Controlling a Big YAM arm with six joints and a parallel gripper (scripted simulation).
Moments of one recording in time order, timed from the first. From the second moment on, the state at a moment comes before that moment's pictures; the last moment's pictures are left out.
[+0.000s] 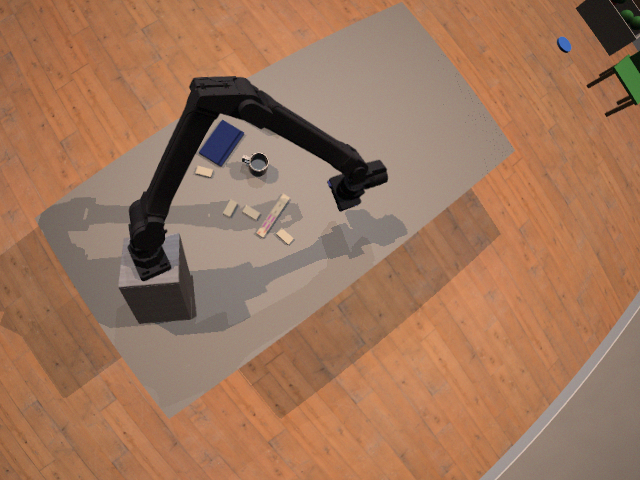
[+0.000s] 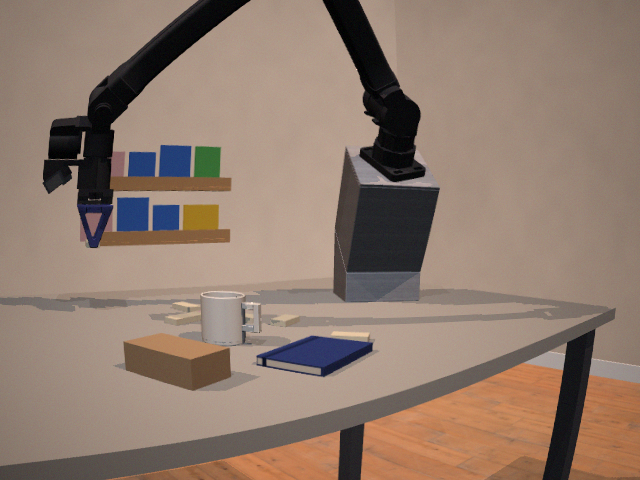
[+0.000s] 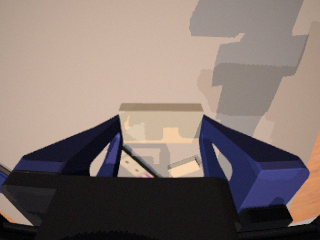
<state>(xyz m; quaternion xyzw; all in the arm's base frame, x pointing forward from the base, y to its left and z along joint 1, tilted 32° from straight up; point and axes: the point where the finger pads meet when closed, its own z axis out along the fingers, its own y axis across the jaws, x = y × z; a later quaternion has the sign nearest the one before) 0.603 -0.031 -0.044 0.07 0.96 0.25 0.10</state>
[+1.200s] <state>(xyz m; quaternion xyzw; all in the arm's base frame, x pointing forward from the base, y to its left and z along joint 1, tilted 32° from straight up) 0.606 -0.036 -0.044 0.09 0.96 0.25 0.09</state>
